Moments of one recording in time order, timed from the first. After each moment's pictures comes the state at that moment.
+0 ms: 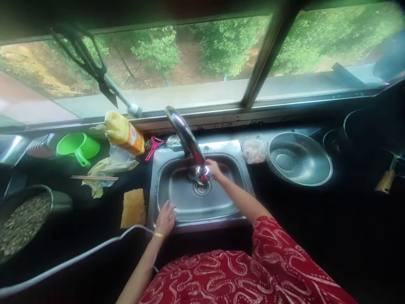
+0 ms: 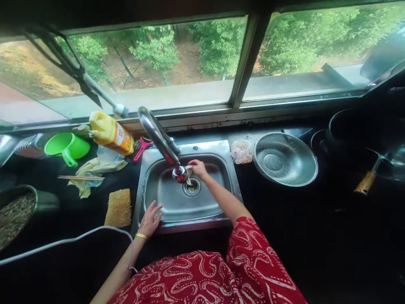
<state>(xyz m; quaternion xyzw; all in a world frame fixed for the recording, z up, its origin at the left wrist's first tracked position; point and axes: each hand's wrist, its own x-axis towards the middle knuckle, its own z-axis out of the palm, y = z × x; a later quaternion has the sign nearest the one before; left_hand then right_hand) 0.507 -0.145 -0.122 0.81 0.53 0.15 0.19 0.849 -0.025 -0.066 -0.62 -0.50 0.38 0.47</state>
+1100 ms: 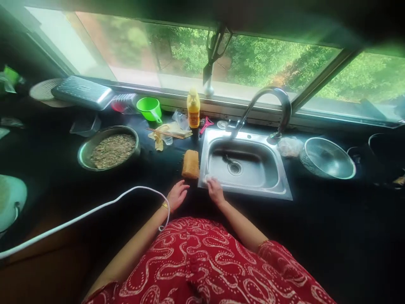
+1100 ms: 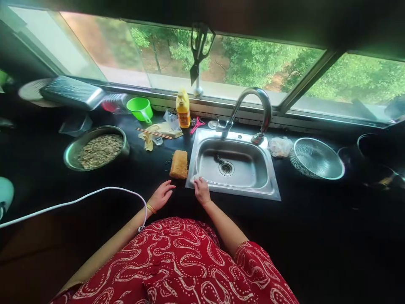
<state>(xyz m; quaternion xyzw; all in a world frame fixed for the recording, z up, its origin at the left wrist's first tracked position) 0.315 -0.207 -0.062 0.78 0.49 0.23 0.31 0.555 -0.221 -0.098 -0.65 -0.69 0.14 0.27</state>
